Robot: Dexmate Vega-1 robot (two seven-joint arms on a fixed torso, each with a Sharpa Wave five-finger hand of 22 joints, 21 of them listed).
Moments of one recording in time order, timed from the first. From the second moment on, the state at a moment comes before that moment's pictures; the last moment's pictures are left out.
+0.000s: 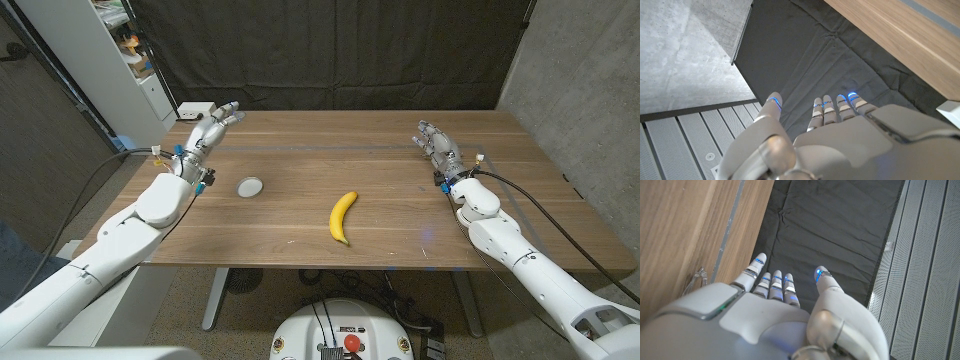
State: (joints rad) left arm 1.15 0.86 0.15 -1.74 -0.24 -0.28 0.25; left_hand 0.36 0.06 0.53 -0.18 0.17 0.08 0.08 0.20 0.18 0.05 0.04 0.24 0.20 -0.01 0.06 0.20 0.18 -0.05 0.04 0.20 0.18; right arm -0.88 -0.53 -0.35 -1.37 0.61 0.31 -0.04; right_hand 0.38 0.13 0.51 -0.14 0.18 0.15 0.09 0.20 0.19 0.12 0.11 0.20 0.20 0.03 0.03 0.21 0.22 0.28 -0.01 0.19 0.17
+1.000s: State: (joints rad) left arm 1.29 0.94 0.00 -1.89 0.09 -0.12 0.35; left_hand 0.47 0.00 0.54 -0.19 0.19 0.07 0.06 0.21 0.18 0.08 0.01 0.24 0.21 0.03 0.04 0.20 0.18 0.00 0.04 0.21 0.18; right arm -0.88 -0.53 -0.35 -1.38 0.60 0.30 -0.05; right_hand 0.38 0.13 0.51 -0.14 0.18 0.15 0.09 0.20 0.19 0.12 0.11 0.21 0.20 0.03 0.03 0.21 0.21 0.28 -0.01 0.19 0.17
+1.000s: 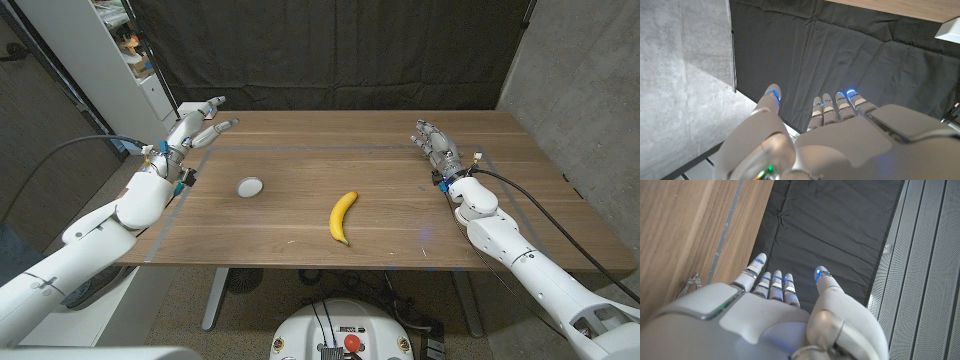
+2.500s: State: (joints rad) left arm 1.37 1.12 -0.07 -2.13 0.35 0.26 0.13; left_hand 0.67 -0.12 0.54 -0.17 0.22 0.11 0.02 0.22 0.19 0.12 0.00 0.27 0.24 0.12 0.03 0.21 0.19 0.19 0.21 0.26 0.19; right arm -0.85 -0.53 -0.36 -1.37 0.59 0.28 -0.07; right_hand 0.38 0.13 0.52 -0.14 0.18 0.15 0.09 0.20 0.19 0.12 0.10 0.20 0.20 0.04 0.03 0.21 0.22 0.29 -0.01 0.19 0.17
